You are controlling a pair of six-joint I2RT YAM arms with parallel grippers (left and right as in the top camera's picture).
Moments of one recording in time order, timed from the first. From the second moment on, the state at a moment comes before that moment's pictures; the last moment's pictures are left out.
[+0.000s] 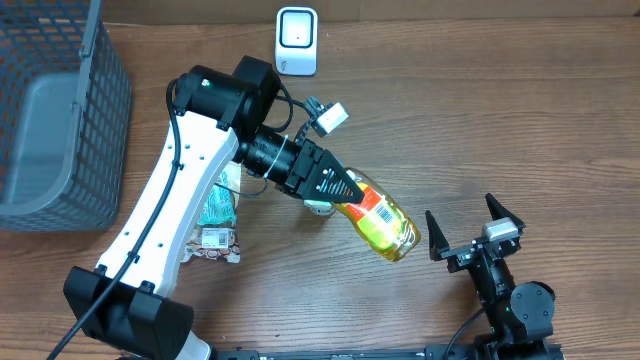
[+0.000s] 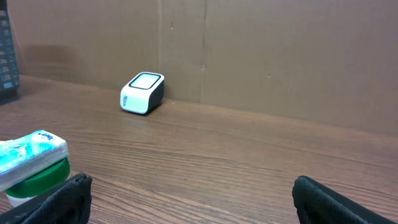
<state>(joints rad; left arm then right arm) -0.37 1.74 1.77 -1.66 1.23 0.28 0.15 0.01 0.02 -0.02 -0.12 -0.06</state>
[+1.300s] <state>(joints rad) -0.26 1.74 1.78 -1.02 0.75 -0.12 0.15 0.01 0.02 -0.02 -0.12 -0.06</state>
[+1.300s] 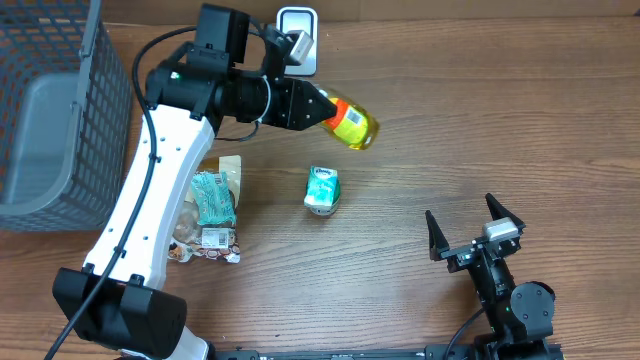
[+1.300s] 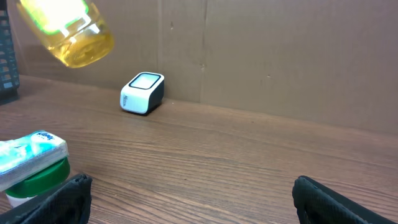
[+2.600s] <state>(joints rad) -0.26 1.81 2.37 -1.18 -0.04 0.00 0.15 0.01 0.02 -0.02 -0.12 -0.06</state>
